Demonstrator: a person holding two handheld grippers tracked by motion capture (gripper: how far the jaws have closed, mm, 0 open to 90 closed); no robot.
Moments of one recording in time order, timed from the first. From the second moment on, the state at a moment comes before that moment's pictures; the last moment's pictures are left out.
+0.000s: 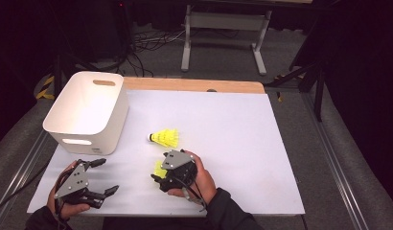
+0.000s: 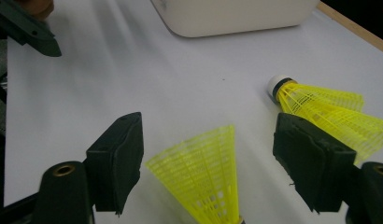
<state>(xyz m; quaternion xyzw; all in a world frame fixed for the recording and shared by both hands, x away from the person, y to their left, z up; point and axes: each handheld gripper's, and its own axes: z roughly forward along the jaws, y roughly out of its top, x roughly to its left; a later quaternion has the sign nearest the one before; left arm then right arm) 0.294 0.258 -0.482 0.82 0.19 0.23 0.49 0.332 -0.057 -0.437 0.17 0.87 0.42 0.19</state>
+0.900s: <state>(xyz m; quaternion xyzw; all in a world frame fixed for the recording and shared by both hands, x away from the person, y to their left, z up) 0.294 0.257 -0.485 0.83 0.19 0.23 0.48 0.350 -0.043 -0.457 0.22 0.87 0.39 0.19</state>
